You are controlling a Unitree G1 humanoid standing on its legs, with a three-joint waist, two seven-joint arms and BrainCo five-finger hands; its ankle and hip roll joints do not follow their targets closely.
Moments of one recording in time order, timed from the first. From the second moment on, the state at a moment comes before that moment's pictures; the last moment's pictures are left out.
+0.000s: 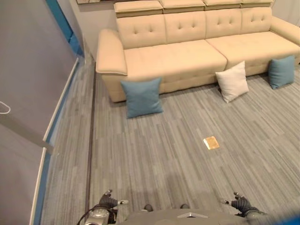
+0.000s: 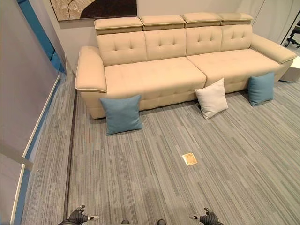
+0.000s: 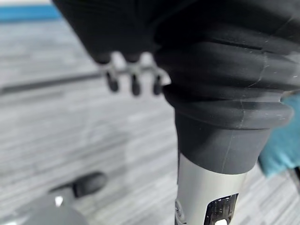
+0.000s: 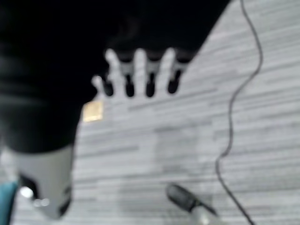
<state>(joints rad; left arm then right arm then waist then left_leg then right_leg) 0.02 0.24 -0.12 1.20 -0.13 -0.09 0.11 0.03 -0.32 0.17 1.21 0.09 -0.11 -0.09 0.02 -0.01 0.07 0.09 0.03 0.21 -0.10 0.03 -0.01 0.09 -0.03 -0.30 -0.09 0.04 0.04</state>
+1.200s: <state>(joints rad) -0.03 0.21 -0.16 1.24 -0.14 -0.07 0.11 -0.04 -0.29 0.22 1.19 0.09 -0.10 -0.09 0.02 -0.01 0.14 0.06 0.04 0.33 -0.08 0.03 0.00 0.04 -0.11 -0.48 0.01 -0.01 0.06</state>
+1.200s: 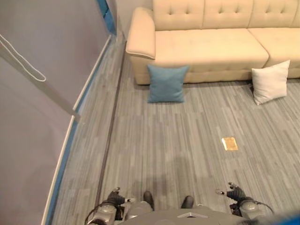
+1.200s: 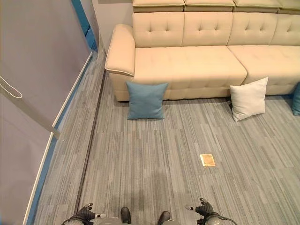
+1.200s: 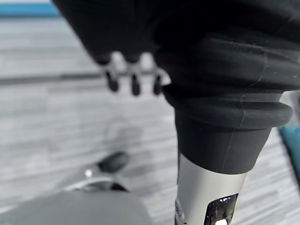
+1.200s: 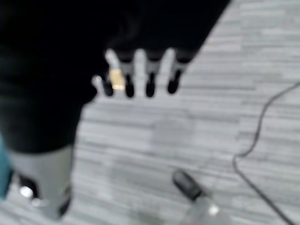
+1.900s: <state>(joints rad) -0.07 0.20 -0.17 1.23 -0.14 -0.07 0.11 -0.01 -0.29 0.24 1.16 0.09 -0.10 -0.07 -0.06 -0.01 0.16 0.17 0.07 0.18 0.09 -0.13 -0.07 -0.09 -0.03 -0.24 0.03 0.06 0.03</state>
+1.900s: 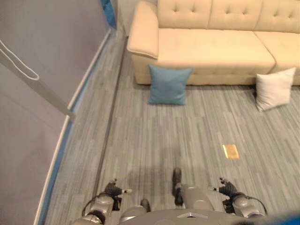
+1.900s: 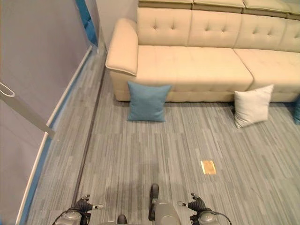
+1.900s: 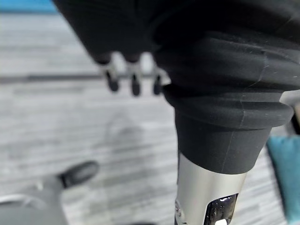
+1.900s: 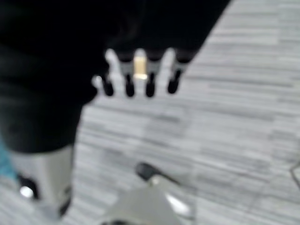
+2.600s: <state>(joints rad) -0.12 0.24 -0.19 1.24 -0.21 -0.07 0.11 -0.03 -0.28 0.28 1.12 0.13 -0.10 -0.06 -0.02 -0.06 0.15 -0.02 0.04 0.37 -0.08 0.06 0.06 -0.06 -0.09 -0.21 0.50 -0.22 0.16</state>
